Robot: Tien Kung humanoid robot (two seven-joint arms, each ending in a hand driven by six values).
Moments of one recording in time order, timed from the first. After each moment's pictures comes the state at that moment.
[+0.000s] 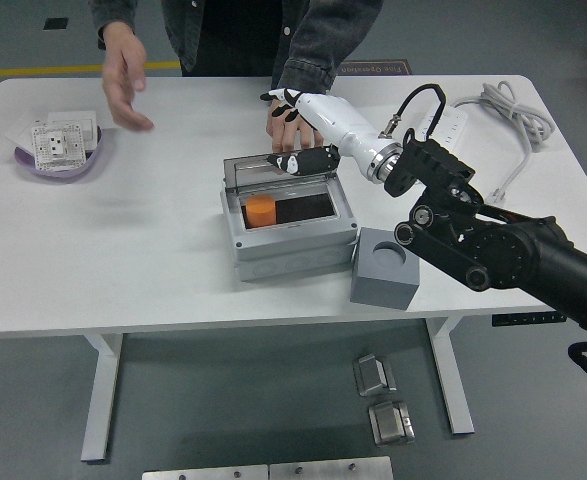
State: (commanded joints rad) left arm 0.06 0.03 -1.79 -0.18 1.74 -0.05 0.36; right arm 0.94 -0.21 0.44 0.94 -1.54 -0.25 0.07
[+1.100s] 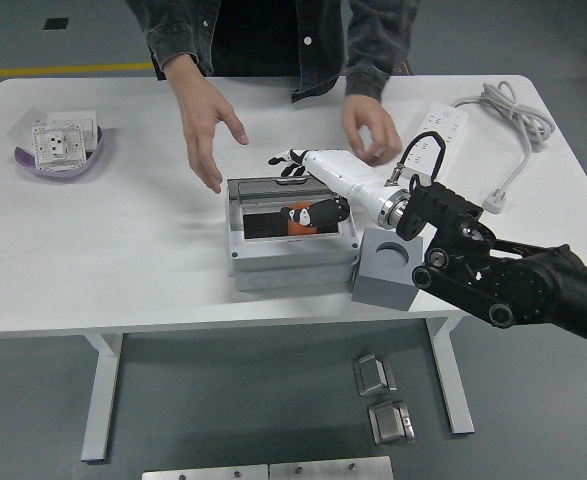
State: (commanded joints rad) left arm 0.07 0.03 -1.80 -0.18 1.75 -0.05 0.35; right arm 0.88 -0.32 0.33 1.09 -1.53 -0.26 0.05
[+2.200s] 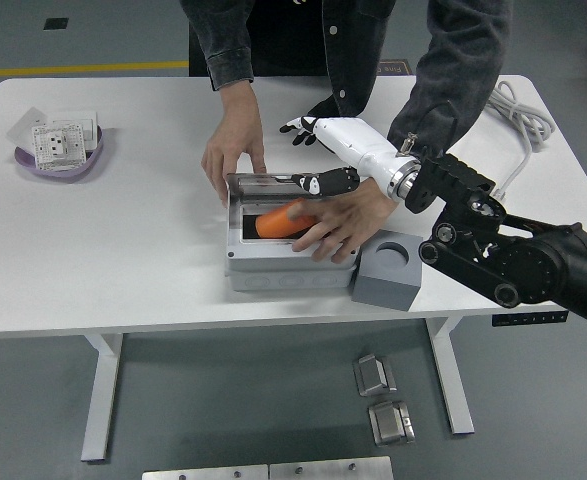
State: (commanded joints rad) left arm 0.07 0.03 -1.79 -0.18 1.74 -0.05 0.36; right arm 0.92 -0.32 0.40 1.08 -1.59 -0.23 0.02
